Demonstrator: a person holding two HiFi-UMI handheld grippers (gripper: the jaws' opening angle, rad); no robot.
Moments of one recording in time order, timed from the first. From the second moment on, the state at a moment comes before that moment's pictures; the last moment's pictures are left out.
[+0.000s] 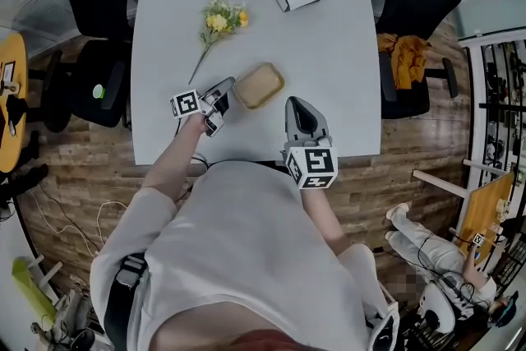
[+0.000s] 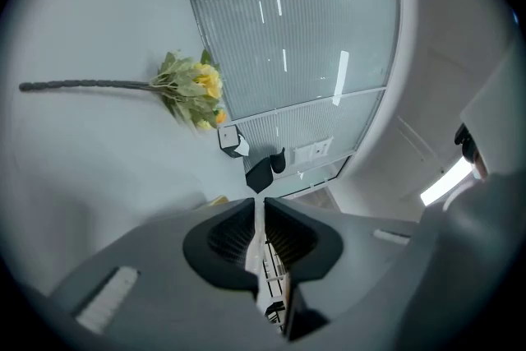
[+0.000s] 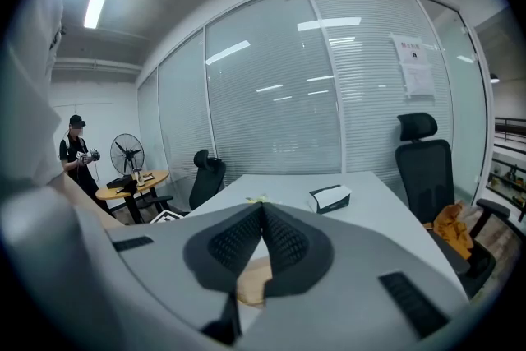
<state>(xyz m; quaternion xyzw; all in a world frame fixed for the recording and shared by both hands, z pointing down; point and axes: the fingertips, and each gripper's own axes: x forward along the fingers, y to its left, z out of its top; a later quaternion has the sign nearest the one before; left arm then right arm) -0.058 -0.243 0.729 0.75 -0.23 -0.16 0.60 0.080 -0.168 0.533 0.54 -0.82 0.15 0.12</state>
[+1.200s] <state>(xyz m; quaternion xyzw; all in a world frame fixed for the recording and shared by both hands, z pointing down) -0.065 -0.220 0.483 0.91 -0.37 -0.06 0.15 0.085 -0.170 0.476 0.54 -0.83 0.10 0.08</state>
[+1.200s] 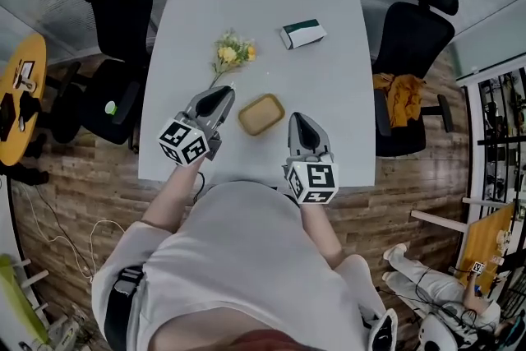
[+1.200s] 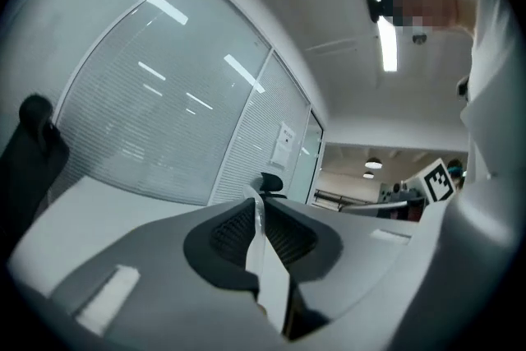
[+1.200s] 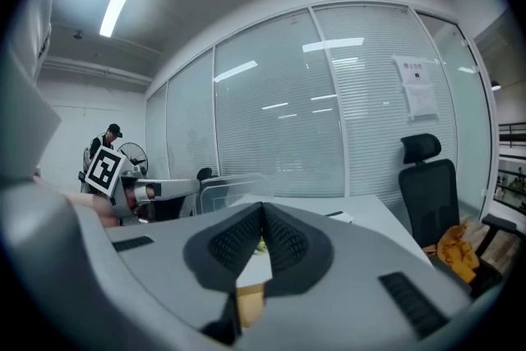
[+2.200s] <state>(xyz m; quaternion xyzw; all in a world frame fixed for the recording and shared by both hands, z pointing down) -0.105 -0.182 0.381 0.87 -0.48 -0.06 -0.03 0.091 -0.177 0.439 0.55 -0.83 0.05 0.05</state>
